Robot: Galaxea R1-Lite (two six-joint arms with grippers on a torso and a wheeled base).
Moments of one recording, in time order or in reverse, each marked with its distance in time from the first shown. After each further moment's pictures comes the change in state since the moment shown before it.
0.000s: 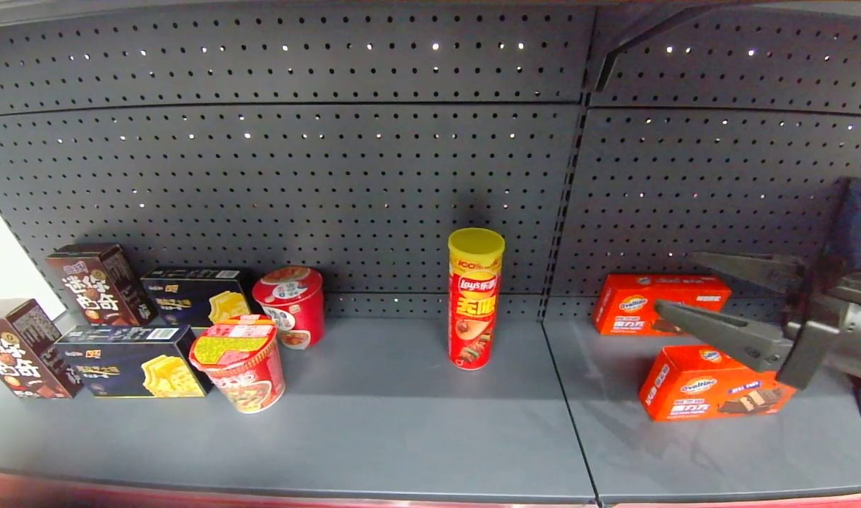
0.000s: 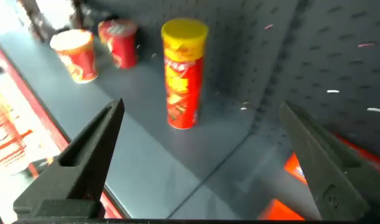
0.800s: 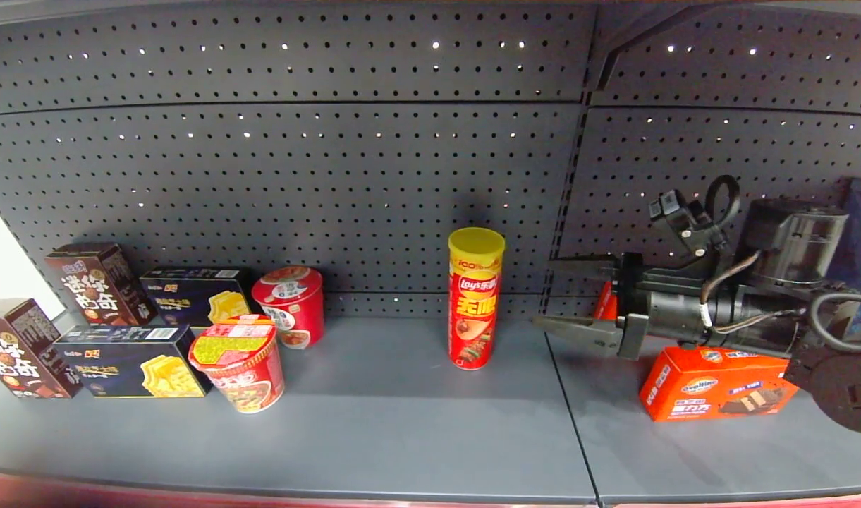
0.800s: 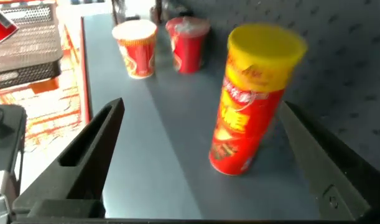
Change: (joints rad) left arm -0.001 0.001 0.016 0.001 -0.013 -0.002; right arm 0.053 0.461 -0.195 -0.241 0.346 -0.048
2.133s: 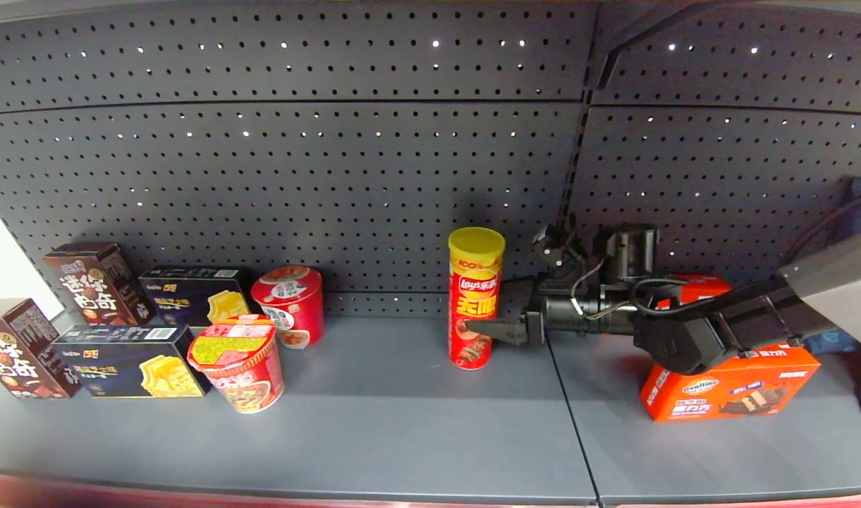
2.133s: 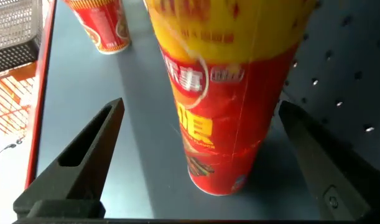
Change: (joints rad) left arm 0.004 -0.030 0.052 0.001 0.010 -0.001; right arm 0.033 0.395 -0.379 0.149 -0.010 -0.004
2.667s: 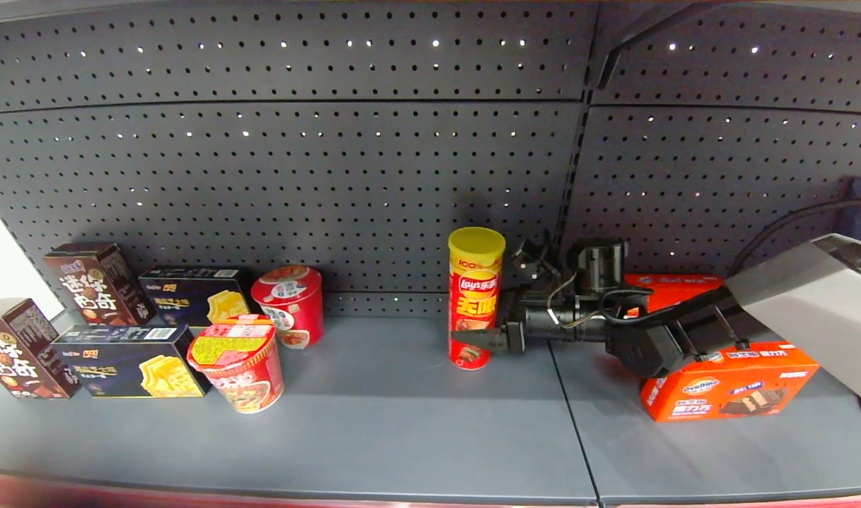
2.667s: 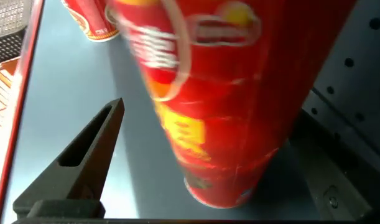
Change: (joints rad) left arm 0.003 -0.020 0.009 0.002 0.000 0.000; right arm 0.020 0.104 -0.077 0.000 -0.010 0.000
